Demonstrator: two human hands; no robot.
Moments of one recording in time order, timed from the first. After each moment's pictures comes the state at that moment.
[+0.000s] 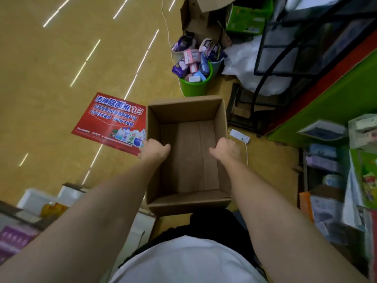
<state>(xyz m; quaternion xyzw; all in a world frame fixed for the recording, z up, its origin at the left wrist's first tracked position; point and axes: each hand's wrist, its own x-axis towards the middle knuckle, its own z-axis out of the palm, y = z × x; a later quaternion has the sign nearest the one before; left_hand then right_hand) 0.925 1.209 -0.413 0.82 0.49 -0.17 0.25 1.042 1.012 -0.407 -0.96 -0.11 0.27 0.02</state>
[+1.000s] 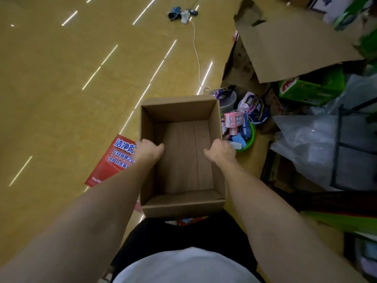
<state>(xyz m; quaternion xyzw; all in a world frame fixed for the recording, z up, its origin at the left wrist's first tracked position) 1.249 1.705 -0.402 0.79 0.54 -0.15 0.25 1.383 1.522 -0.392 -0.95 -0.16 0.27 0.01</state>
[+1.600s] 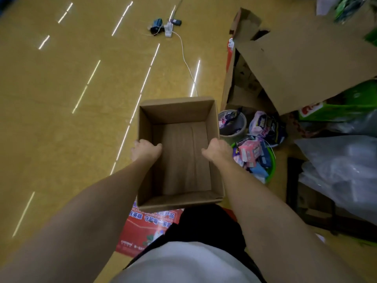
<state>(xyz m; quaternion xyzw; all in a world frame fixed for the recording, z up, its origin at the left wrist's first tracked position) 1.499 1.949 -0.426 0.82 0.49 -0.17 0.22 1.599 1.748 -0.415 -0.95 -0.11 0.29 0.06</state>
